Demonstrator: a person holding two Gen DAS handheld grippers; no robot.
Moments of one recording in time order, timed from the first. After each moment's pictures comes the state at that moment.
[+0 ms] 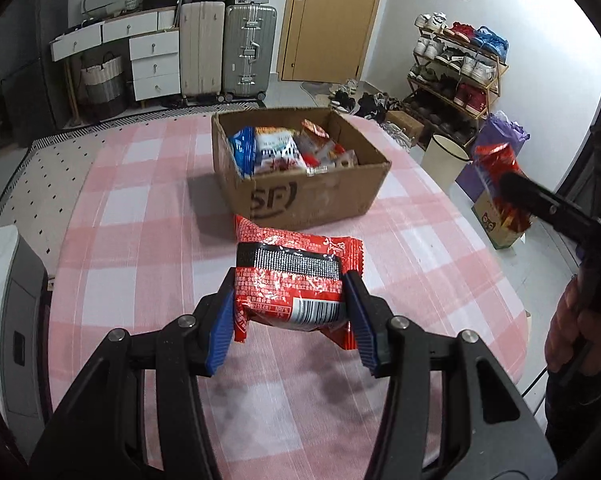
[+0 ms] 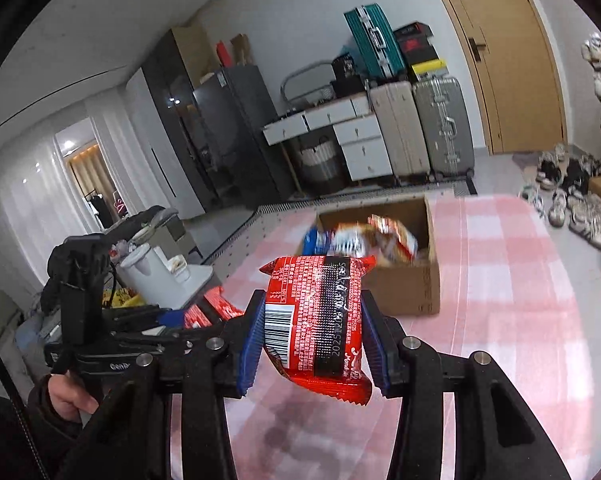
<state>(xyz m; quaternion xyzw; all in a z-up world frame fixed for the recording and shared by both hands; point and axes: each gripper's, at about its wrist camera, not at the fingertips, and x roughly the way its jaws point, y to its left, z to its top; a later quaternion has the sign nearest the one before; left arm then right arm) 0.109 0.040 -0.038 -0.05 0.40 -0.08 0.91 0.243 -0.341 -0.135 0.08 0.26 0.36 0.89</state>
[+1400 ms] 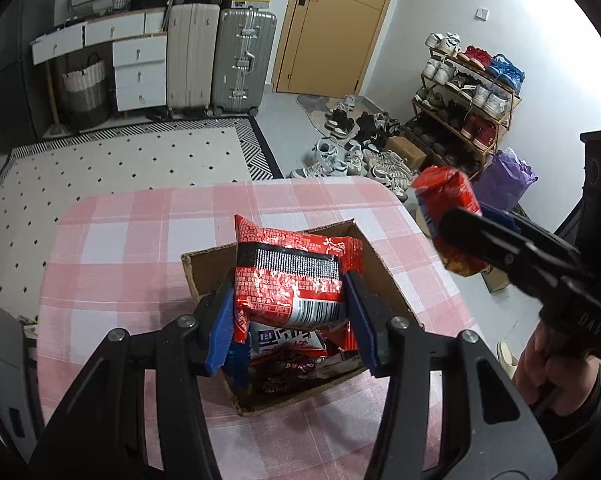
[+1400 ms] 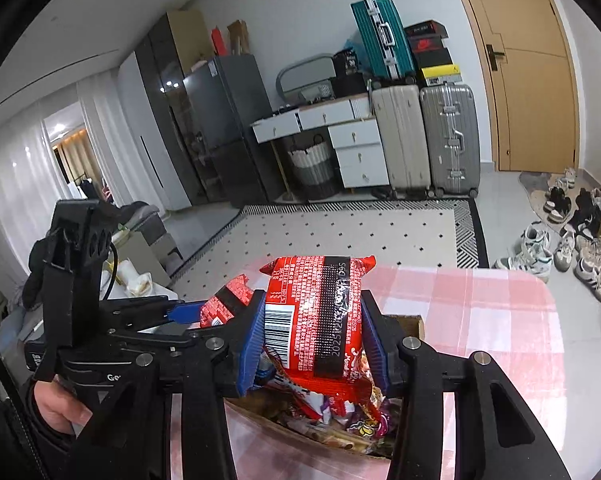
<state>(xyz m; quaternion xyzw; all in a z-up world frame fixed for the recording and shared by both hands) 0.370 0.049 0.014 -0.08 0.40 -0.10 0.91 0.477 -0.258 -0.068 0.03 0.28 0.36 0.89</state>
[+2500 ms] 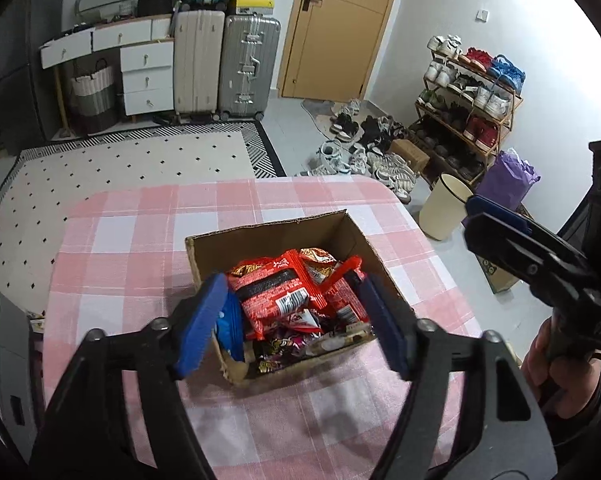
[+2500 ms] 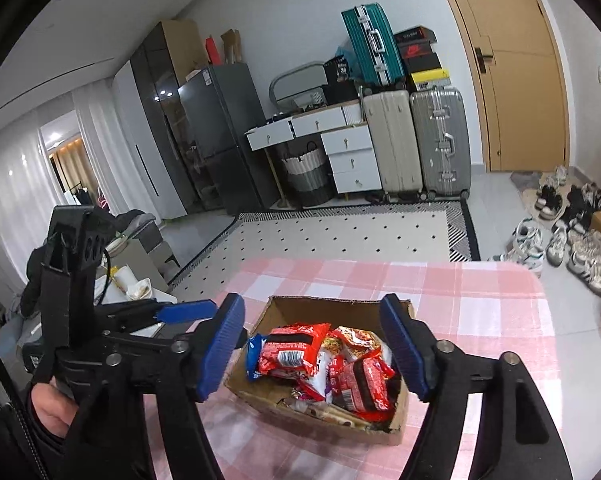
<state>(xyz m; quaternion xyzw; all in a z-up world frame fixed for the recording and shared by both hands) 0.331 0.045 0.008 -0.08 0.39 -0.08 0.92 0.435 -0.288 -0.082 0.04 0.26 0.34 0.90</state>
